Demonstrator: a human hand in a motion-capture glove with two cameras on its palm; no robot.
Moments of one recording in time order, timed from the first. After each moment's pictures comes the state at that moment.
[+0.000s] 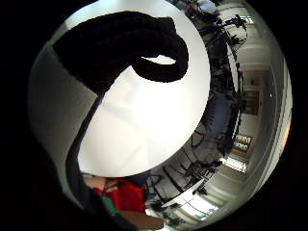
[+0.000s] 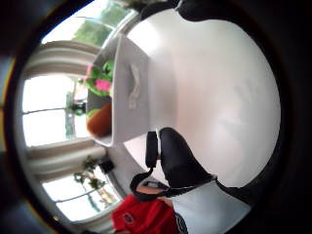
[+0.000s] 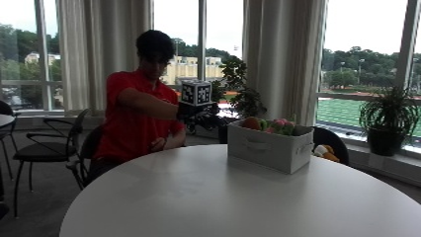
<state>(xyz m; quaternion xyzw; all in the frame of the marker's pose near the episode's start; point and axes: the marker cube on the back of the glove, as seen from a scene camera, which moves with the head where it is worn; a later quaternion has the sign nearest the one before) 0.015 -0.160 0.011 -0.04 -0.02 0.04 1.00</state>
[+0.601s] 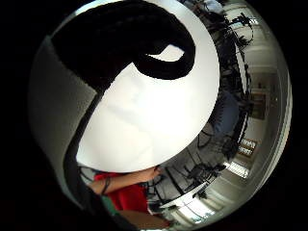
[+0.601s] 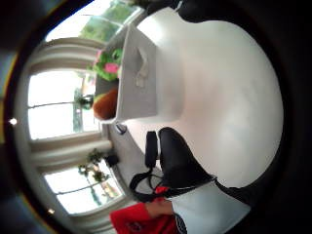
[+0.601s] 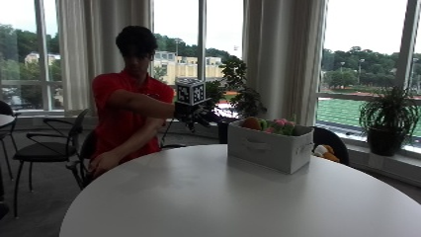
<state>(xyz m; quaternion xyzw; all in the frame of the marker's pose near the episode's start) -0.010 -0.118 0.014 -0.04 -0.06 0.00 1.00</state>
